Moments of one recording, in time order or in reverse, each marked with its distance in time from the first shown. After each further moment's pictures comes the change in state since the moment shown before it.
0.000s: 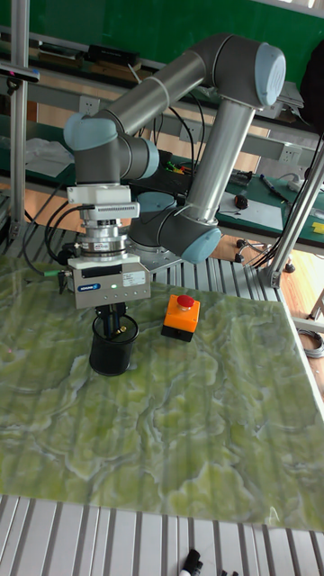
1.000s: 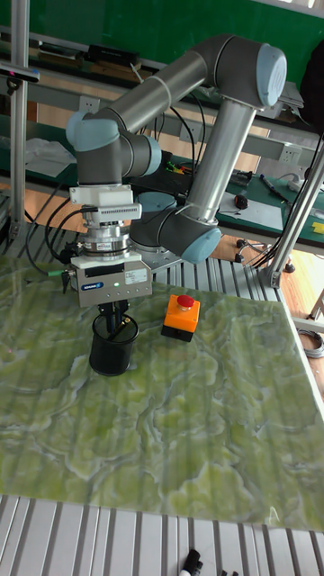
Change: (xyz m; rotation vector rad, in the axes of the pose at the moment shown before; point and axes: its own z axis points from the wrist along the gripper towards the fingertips) arm 0.020 0.011 -0.001 -0.020 0.058 -0.010
